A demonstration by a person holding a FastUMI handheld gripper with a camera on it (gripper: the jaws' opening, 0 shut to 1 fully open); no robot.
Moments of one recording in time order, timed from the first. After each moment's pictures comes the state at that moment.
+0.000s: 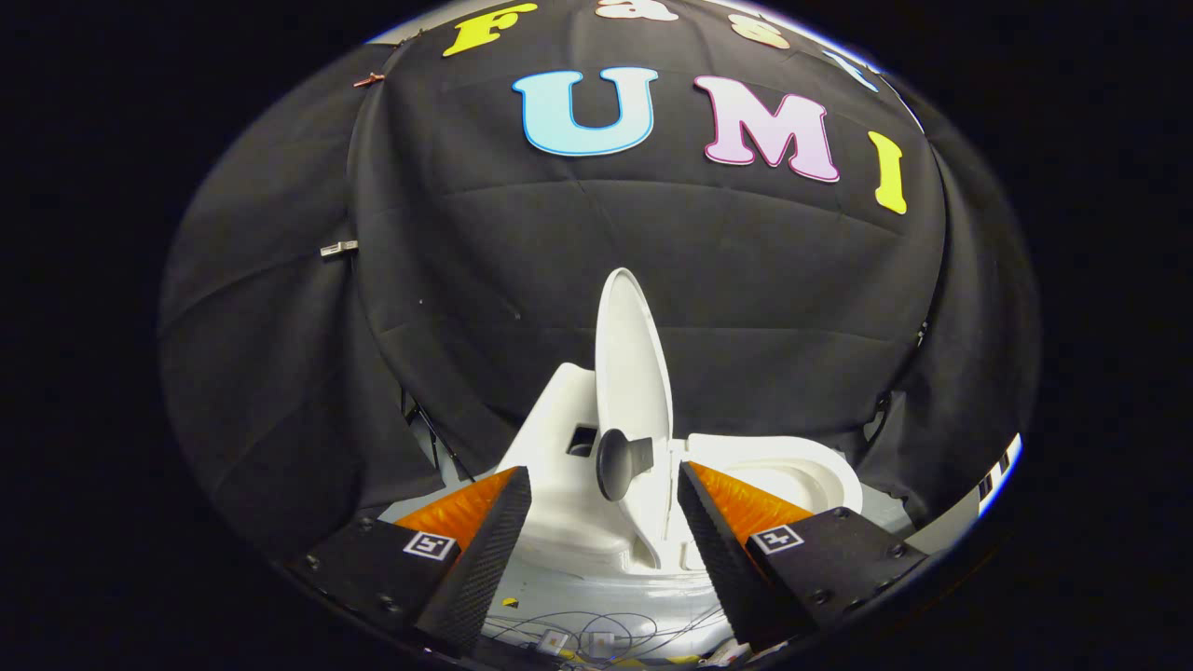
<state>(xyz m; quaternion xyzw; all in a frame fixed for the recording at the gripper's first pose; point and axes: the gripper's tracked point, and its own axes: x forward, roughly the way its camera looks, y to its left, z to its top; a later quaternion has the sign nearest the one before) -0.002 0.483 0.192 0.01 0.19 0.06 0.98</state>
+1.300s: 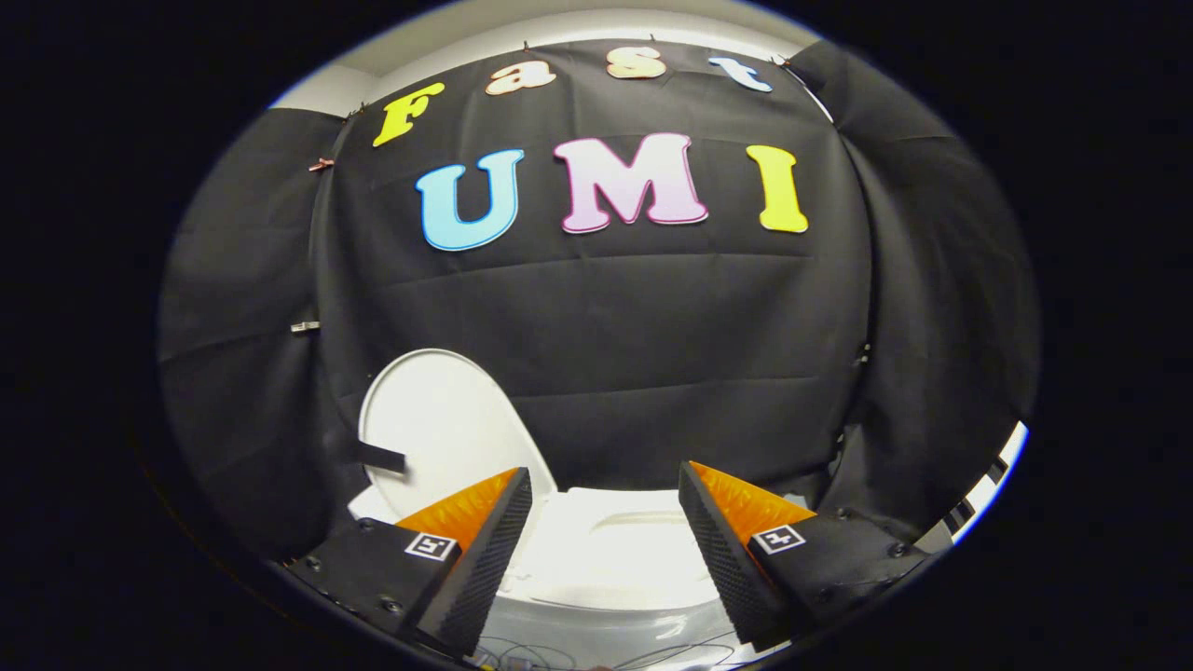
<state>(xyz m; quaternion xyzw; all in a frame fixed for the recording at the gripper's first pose) -0.021 0.170 0.207 0.05 0.04 0.03 1.00</state>
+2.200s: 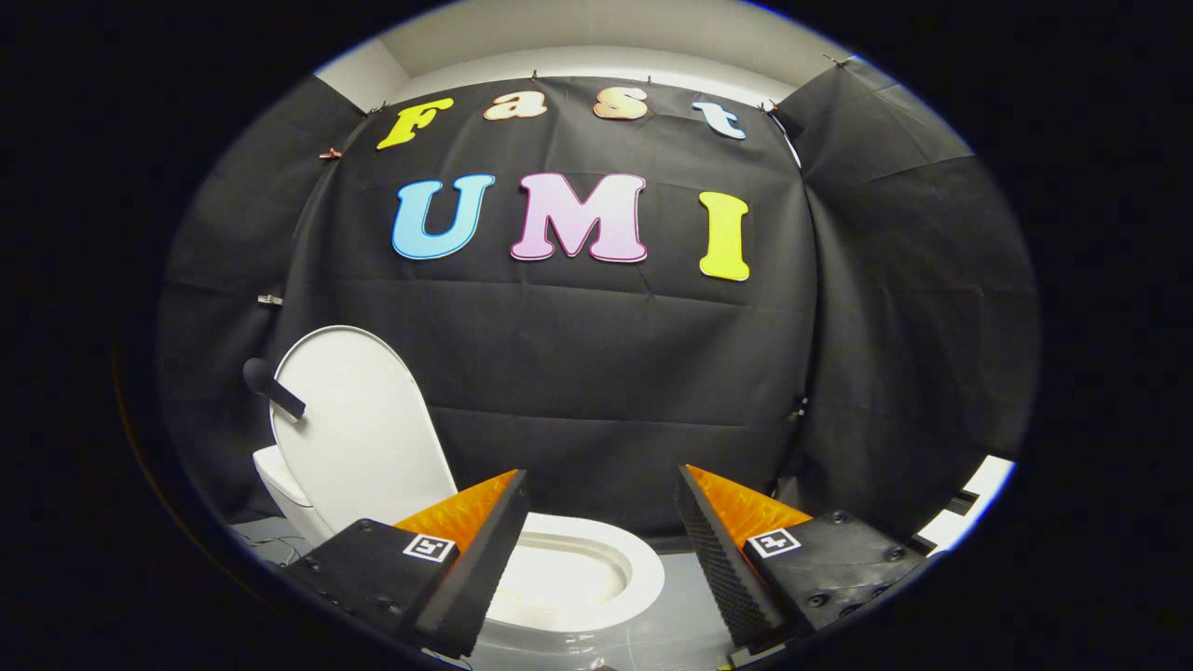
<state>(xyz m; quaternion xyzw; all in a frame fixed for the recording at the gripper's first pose) -0.027 0.076 0.171 -0.01 -0.04 -0.02 1.00</state>
